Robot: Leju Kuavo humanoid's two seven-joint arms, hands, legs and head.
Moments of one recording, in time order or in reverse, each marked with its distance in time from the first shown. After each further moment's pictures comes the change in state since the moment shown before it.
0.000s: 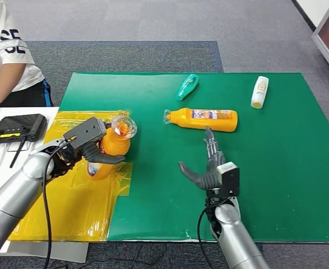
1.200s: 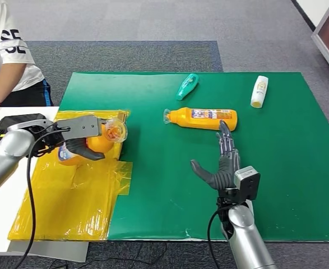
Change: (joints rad) left arm -0.251 0.175 -0.254 0.032 -0.002 -0.154 0.037; right arm 0.058 -0.015 -0.060 -0.175 0.061 0.076 0.005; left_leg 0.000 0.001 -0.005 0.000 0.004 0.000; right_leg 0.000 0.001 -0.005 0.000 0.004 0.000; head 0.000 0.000
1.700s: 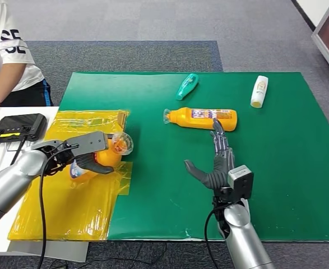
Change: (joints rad) left arm 0.144 -0.047 0.050 0.013 -0.028 0.081 -0.026; right arm -0.011 0.000 0.045 0.000 0.010 -0.017 0.004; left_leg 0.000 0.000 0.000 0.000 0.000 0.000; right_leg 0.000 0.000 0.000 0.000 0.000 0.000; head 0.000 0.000
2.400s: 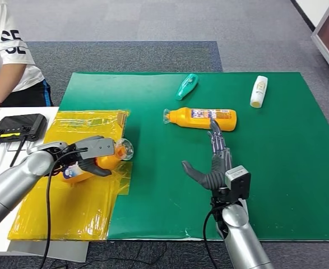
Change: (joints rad) left arm -0.025 -0.031 -0.027 0.106 -0.129 -0.027 0.040; right arm -0.001 0.000 0.018 0.000 0.005 -0.005 0.002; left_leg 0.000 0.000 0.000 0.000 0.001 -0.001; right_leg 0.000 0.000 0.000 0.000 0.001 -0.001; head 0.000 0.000
